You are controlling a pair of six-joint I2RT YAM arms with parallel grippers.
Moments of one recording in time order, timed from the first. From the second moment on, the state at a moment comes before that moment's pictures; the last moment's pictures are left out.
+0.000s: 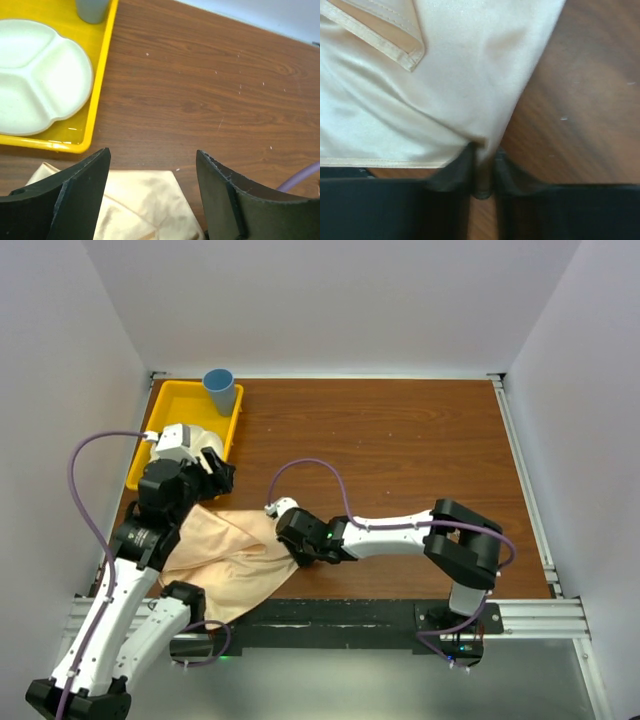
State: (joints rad) left arm -0.27 0.68 0.80 -0.48 -0.12 -0.43; right arm 1.21 1.80 1.05 -0.21 0.14 0.45
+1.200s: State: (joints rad) left arm -0.90 1.24 0.71 -0.17 -0.30 -0.41; right arm 1.22 1.42 0.75 -0.44 0.22 0.50
